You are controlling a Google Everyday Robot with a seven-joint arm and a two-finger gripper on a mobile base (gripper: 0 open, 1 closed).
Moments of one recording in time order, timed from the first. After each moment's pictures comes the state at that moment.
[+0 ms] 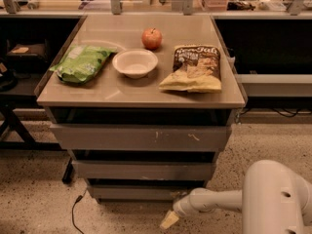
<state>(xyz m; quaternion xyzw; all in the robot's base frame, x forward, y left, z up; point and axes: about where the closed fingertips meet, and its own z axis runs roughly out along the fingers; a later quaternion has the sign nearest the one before) 0.505 -0.061 0.172 -0.51 0.80 0.18 0.25</state>
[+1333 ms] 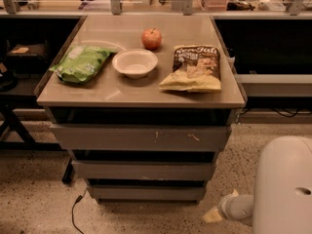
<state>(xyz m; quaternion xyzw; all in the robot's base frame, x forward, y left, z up) 0.473 -0.279 0.271 -0.30 0.93 -0.01 0.23</state>
